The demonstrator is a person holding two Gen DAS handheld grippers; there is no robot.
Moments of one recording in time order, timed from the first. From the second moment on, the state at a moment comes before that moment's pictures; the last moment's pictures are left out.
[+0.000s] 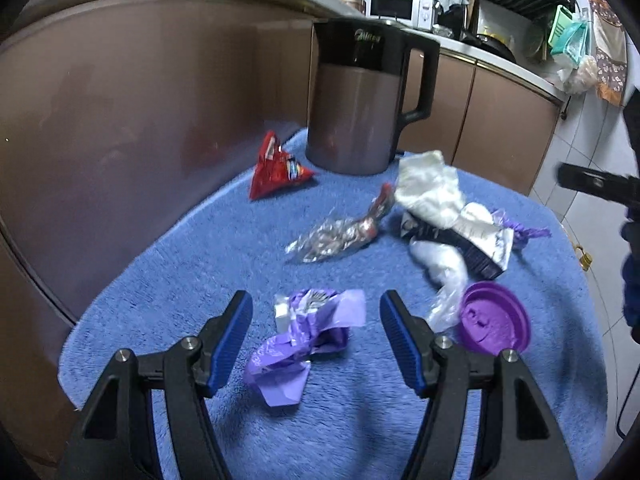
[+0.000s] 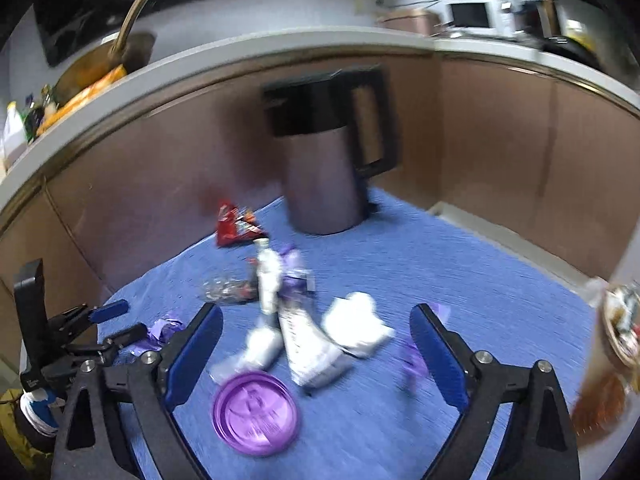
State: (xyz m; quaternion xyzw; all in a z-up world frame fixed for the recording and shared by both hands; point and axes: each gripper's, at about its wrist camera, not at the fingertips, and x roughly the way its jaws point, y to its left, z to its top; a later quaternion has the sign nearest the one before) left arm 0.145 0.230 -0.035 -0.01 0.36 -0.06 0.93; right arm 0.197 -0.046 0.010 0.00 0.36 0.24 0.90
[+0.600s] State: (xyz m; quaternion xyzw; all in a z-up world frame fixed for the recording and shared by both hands) left arm 0.159 0.257 -0.070 -0.07 0.39 -0.09 0.92; right arm 0.268 0.048 -0.032 -0.09 0.38 0.26 0.88
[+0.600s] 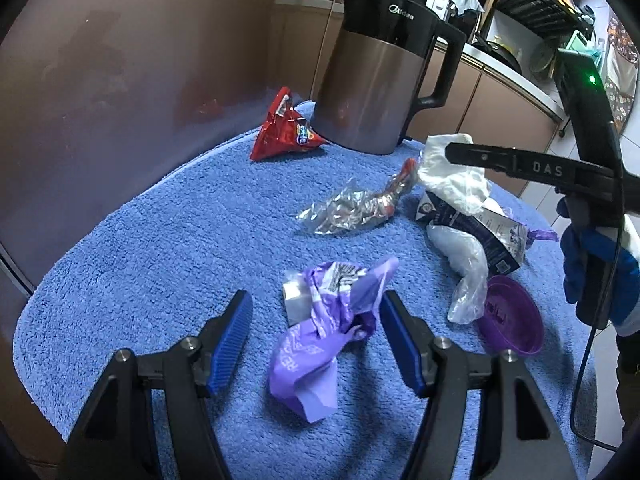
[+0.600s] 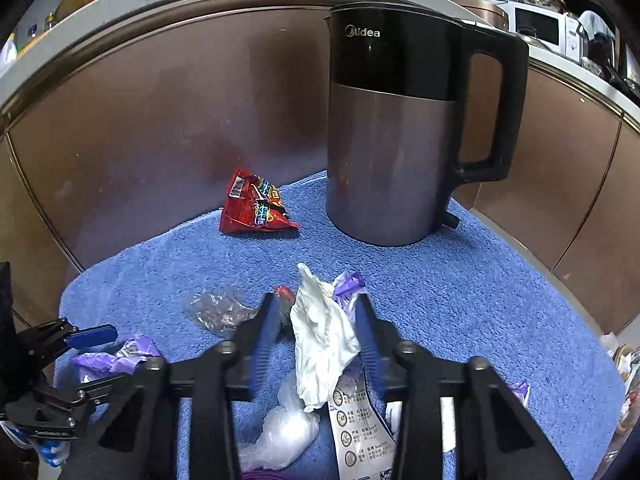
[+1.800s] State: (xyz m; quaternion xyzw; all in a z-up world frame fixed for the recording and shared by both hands) left arm 0.055 0.198 0.024 -0.02 0.33 -0.11 0.94; right arm 0.074 -0.084 0.072 -0.03 0.31 0.22 0.92
